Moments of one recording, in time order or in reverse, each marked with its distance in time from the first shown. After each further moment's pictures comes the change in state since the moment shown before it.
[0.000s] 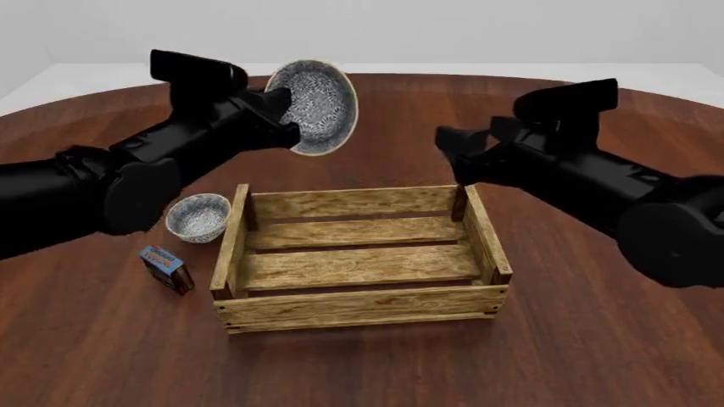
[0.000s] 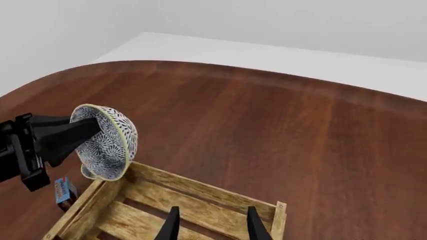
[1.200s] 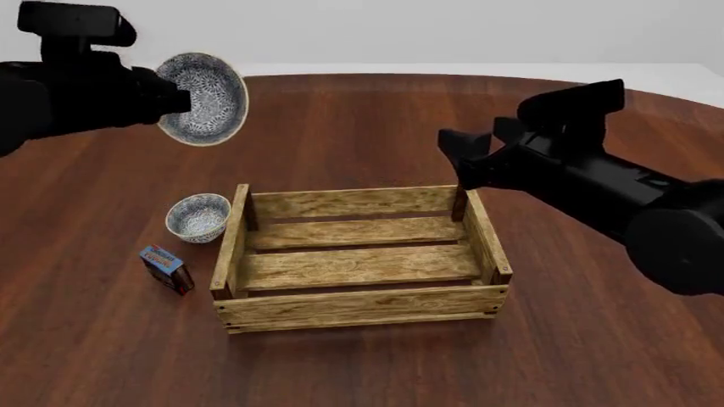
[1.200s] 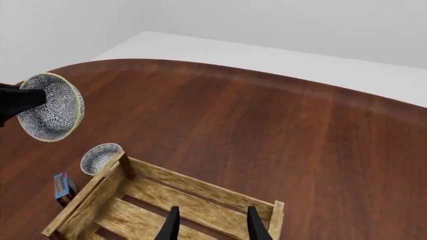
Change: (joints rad) left arm 0.293 -0.141 -0.168 0.626 0.024; right arm 0.003 -0.027 0.017 0.007 -0.026
